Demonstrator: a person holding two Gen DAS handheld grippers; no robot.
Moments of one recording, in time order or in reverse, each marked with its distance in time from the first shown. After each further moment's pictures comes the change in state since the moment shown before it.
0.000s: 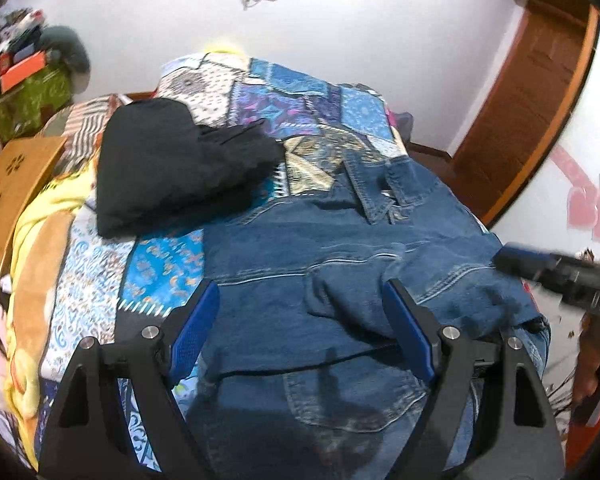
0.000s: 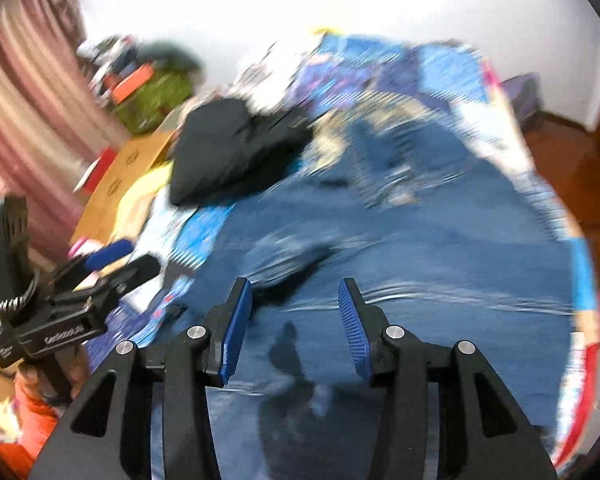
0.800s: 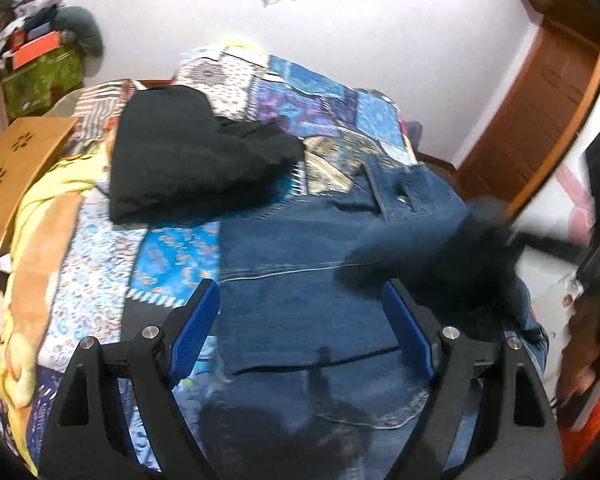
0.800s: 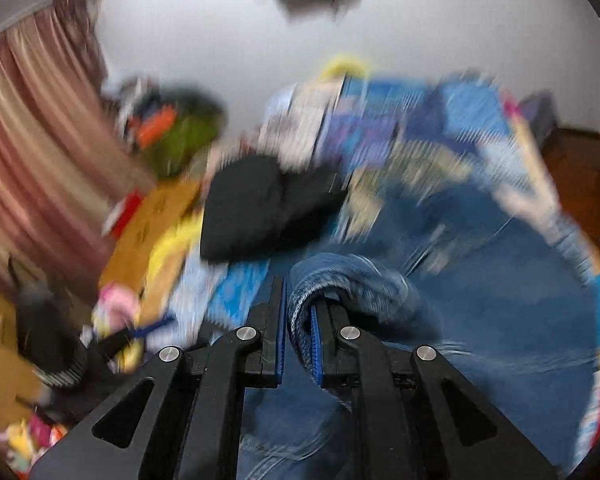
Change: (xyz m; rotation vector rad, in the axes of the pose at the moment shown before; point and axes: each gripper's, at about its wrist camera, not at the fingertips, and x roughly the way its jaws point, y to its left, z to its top) left arm -0.006 0.038 -0.007 -0.101 -0.010 0.008; right arm 0.058 0.046 0.024 -0.009 0.045 0.197
